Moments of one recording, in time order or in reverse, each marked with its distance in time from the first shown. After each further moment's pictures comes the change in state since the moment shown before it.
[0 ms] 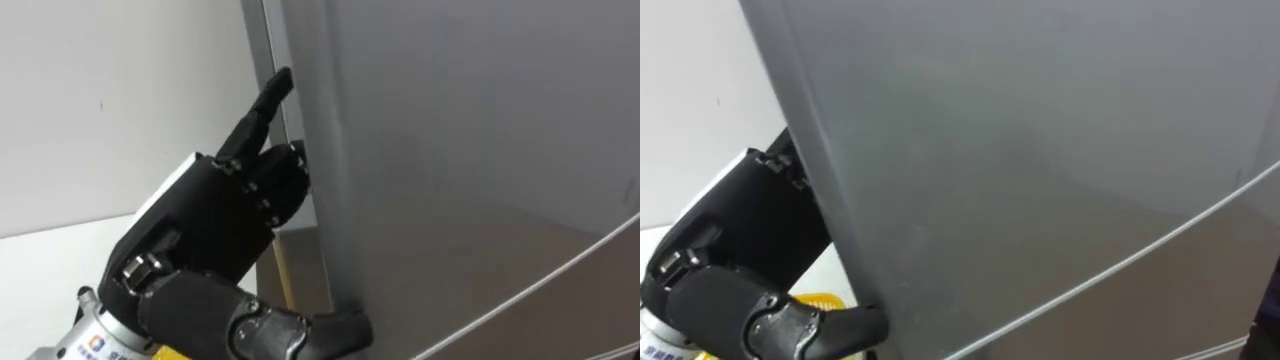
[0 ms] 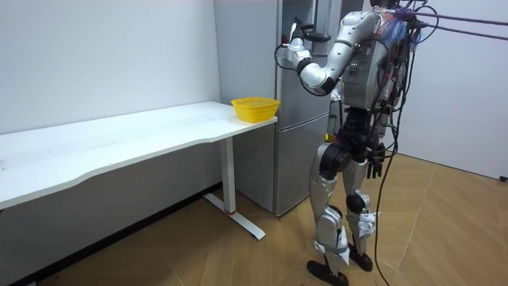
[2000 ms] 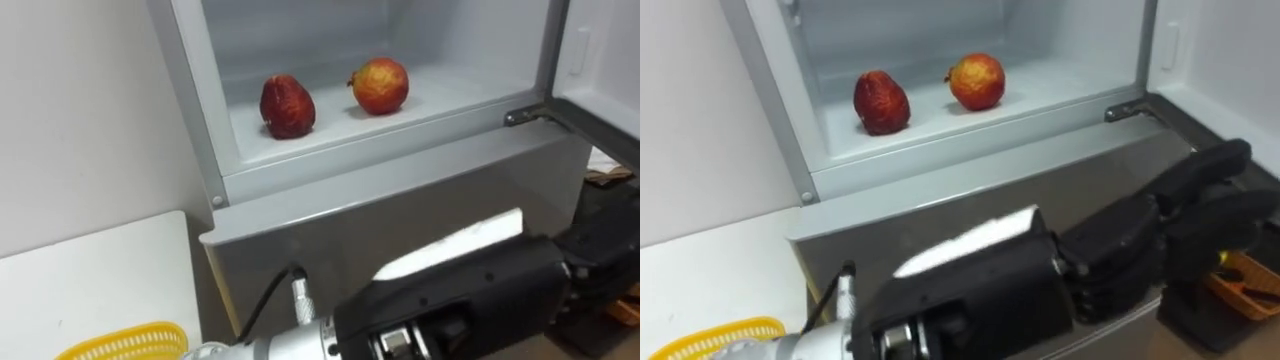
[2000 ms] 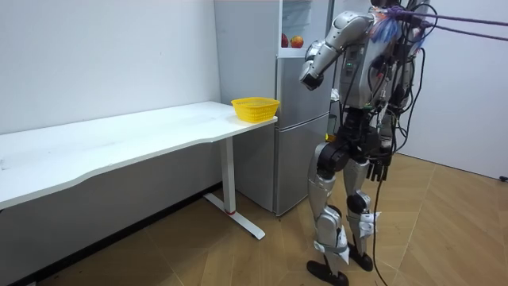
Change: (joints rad) left arm -0.261 -0.116 -0.401 -0.041 0.325 0.002 -0.046; right arm -0.038 -0.010 0.077 0.061 0.084 -0.077 -0.054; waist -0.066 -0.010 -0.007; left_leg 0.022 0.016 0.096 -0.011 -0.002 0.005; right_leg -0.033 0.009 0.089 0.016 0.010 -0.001
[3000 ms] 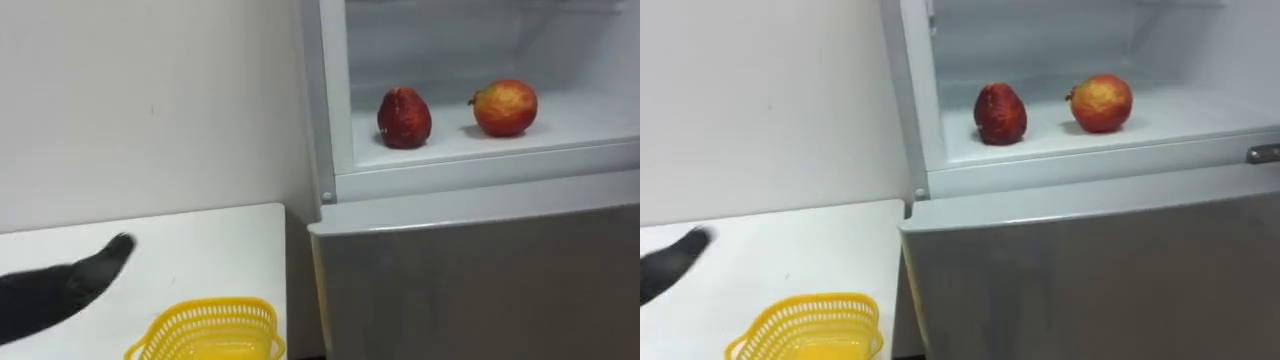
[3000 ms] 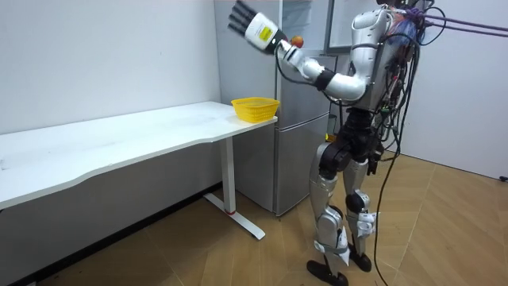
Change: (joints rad) left arm 0.637 -0.021 0.818 0.130 0.390 -0.177 0.769; right arm 0.100 0.051 -0.160 0.005 -0.020 -0.047 -0.082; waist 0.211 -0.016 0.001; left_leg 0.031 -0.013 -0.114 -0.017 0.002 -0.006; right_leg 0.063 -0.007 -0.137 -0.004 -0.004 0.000
